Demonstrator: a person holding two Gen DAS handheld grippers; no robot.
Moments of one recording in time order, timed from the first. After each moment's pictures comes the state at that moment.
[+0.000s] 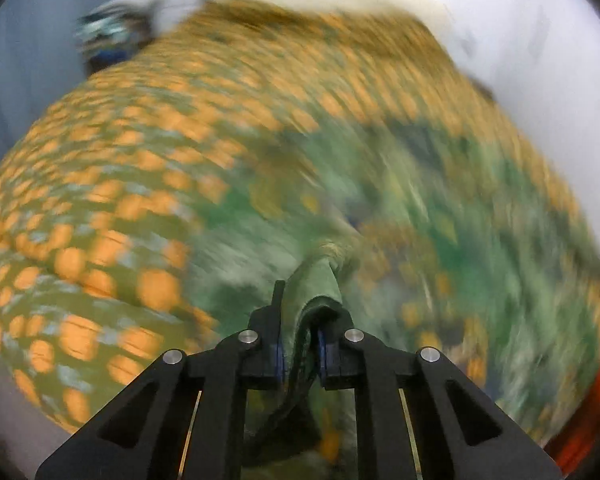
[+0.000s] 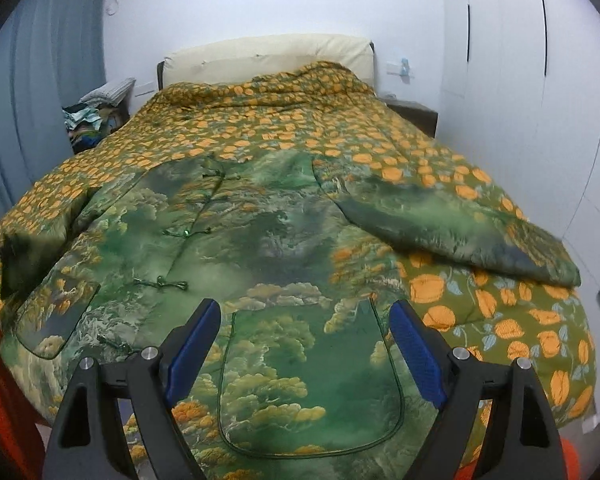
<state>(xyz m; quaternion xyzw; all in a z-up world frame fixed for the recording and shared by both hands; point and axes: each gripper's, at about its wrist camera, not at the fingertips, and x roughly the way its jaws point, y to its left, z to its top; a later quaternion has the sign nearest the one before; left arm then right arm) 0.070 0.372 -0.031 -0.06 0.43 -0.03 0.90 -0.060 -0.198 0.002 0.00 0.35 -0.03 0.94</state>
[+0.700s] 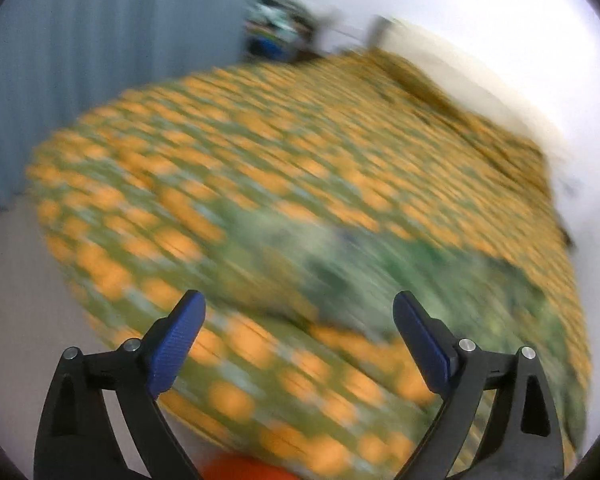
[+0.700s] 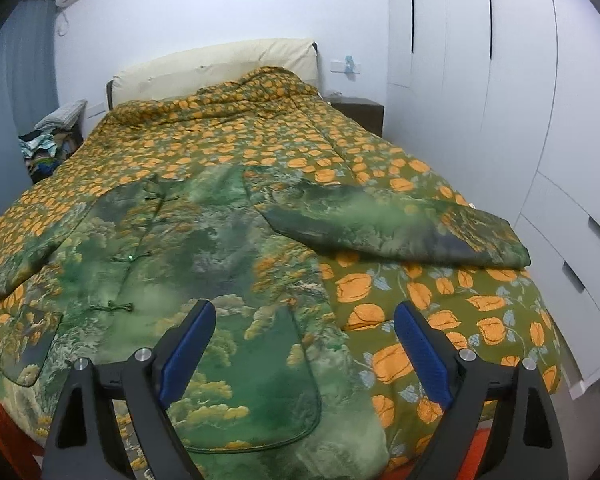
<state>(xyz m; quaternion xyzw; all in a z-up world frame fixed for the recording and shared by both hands) 0.025 0.478 0.004 -0.21 0.39 0.12 0.89 -0.069 -0.251 0.018 0.03 0.35 -0.12 0.93</state>
